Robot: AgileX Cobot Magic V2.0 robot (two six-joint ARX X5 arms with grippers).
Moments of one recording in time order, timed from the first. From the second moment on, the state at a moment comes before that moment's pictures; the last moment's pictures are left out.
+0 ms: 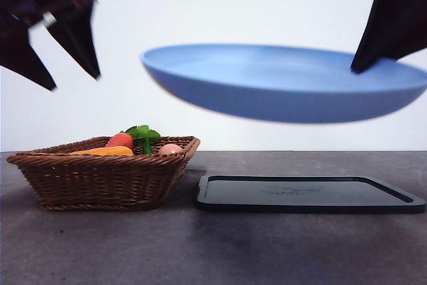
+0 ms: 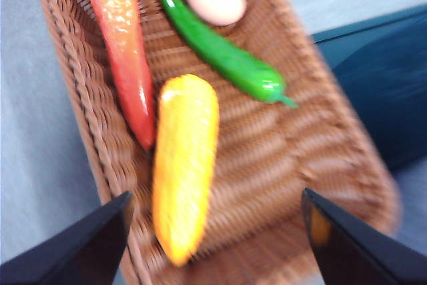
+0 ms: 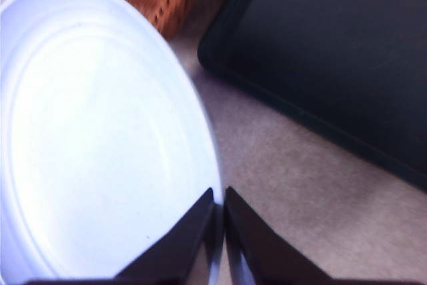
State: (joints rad) left arm -0.31 1.33 1.06 -0.57 0.13 -0.01; right arm 0.33 1.07 0.90 -0.77 -0.49 0.05
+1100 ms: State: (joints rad) left arm -0.44 1.79 1.22 -0.57 -0.20 0.08; right arm 0.31 0.99 0.90 -0.77 -0.49 0.06
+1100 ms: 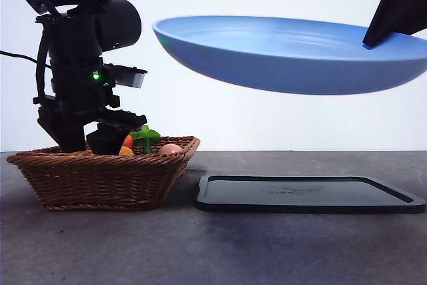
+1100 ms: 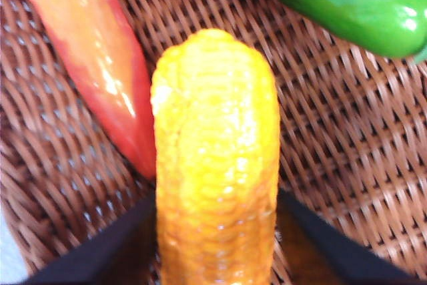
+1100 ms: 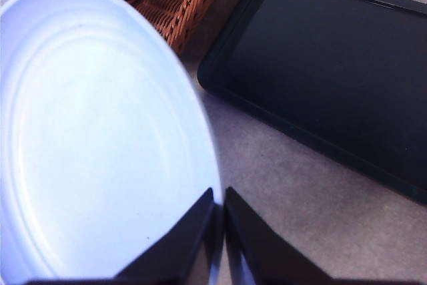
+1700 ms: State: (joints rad) left arm -0.46 1.60 1.27 -0.60 -0.14 0.00; right arm 0.31 1.02 0.90 -0.77 -0.40 0.09
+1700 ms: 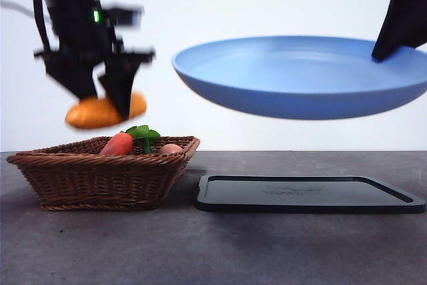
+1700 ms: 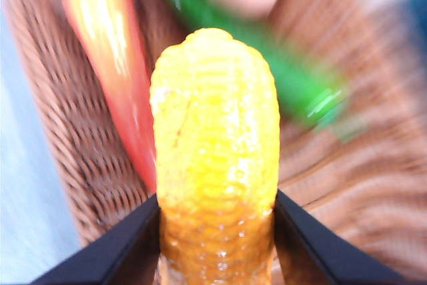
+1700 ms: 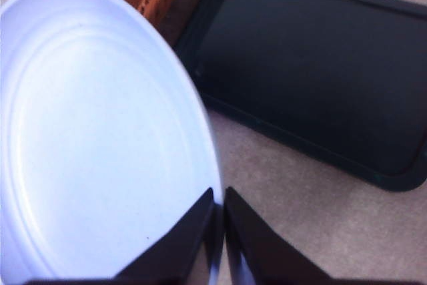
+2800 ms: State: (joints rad) left arm -0.83 1.64 1.27 -0.51 0.14 -0.13; right arm 0.30 1.32 0.90 -0.53 -0.47 0.22
